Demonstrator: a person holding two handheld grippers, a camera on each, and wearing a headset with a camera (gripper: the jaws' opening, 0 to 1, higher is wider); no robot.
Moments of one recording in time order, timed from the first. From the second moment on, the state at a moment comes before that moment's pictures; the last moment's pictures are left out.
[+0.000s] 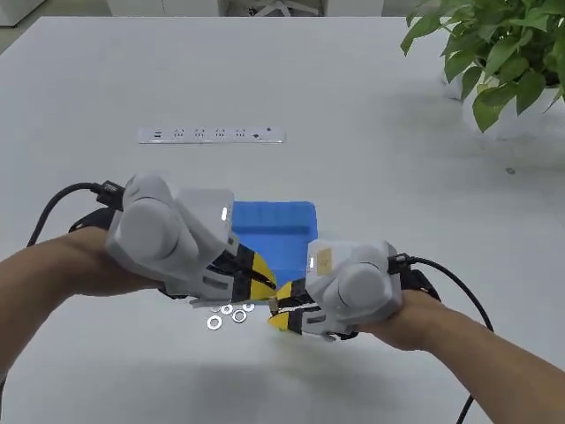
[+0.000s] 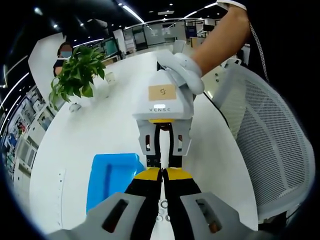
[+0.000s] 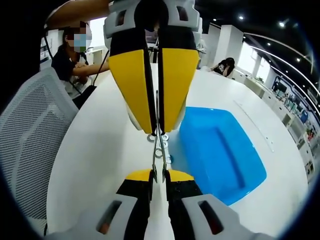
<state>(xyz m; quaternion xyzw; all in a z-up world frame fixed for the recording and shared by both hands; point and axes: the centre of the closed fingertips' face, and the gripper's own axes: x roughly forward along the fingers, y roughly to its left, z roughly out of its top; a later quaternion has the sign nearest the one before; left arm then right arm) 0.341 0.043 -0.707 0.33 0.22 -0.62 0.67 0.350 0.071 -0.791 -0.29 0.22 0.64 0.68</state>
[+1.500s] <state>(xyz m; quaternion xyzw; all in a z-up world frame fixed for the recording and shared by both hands) 0.368 0.039 -0.713 0.29 0.24 -0.63 0.68 0.370 0.071 -0.787 -0.25 0.22 0.62 0.71</state>
